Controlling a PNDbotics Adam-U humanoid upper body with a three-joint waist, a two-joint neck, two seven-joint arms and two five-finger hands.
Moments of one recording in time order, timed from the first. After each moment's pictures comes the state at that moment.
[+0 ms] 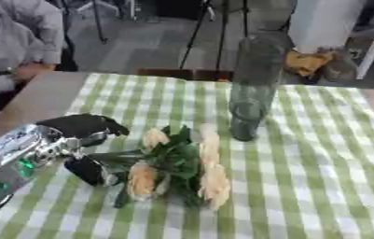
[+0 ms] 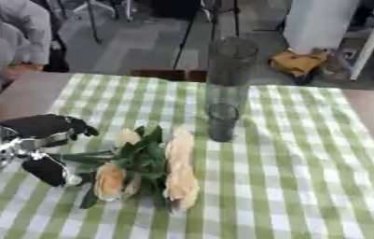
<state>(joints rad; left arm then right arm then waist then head) -0.84 0.71 -0.71 -1.57 -0.64 0.31 -0.63 -0.48 -0.44 -0.18 -1.98 -0.10 -0.35 -0.37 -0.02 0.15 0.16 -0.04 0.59</state>
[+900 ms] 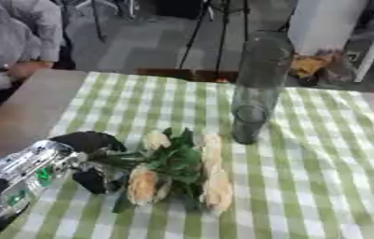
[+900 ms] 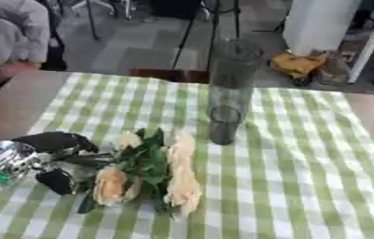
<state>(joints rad) -0.83 0.64 -0.70 -1.39 -0.72 0.23 -0.58 -0.48 -0.43 -0.18 -1.98 -0.11 -0.36 -0.36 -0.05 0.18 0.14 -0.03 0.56</state>
